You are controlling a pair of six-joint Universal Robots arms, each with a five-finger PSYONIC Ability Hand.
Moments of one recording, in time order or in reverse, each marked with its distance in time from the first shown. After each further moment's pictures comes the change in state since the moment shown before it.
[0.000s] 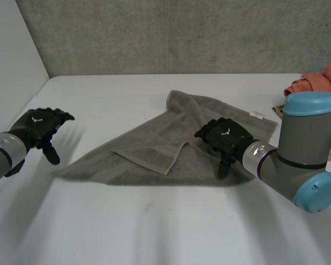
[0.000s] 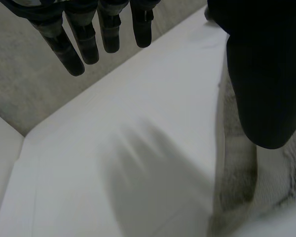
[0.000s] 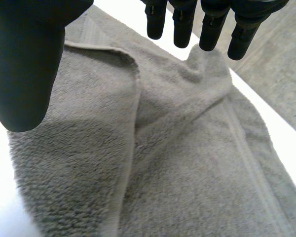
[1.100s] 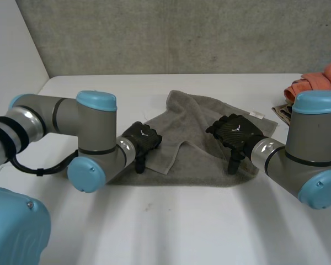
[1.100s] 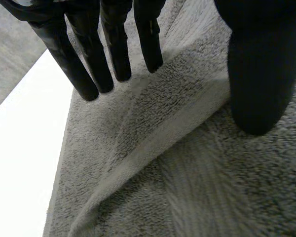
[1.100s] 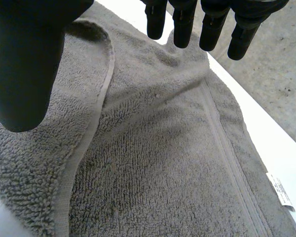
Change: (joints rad) left arm -0.587 -0.601 0.787 -0.331 -0.274 0.143; right arm -0.046 0.004 0.006 -0.019 0.026 -0.029; left_hand 0.364 0.342 0.340 0.353 0.327; right_hand 0.000 0.000 0.000 0.000 0.000
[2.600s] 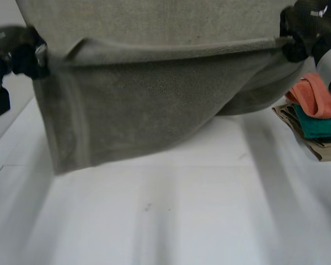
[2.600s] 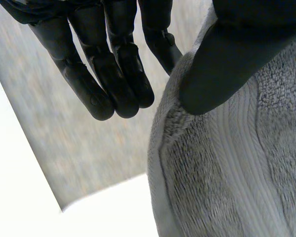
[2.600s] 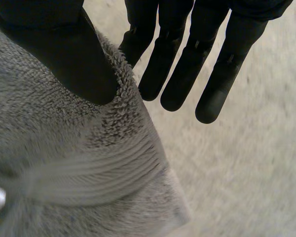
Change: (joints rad) left arm 0.467 0.784 -0.463 0.169 0.105 -0.562; right arm -0.111 -0.353 -0.153 -0.096 0.150 0.157; left_hand 0.548 0.645 0.636 0.644 0.614; right_hand 0.919 0.972 0.974 0.976 0.947
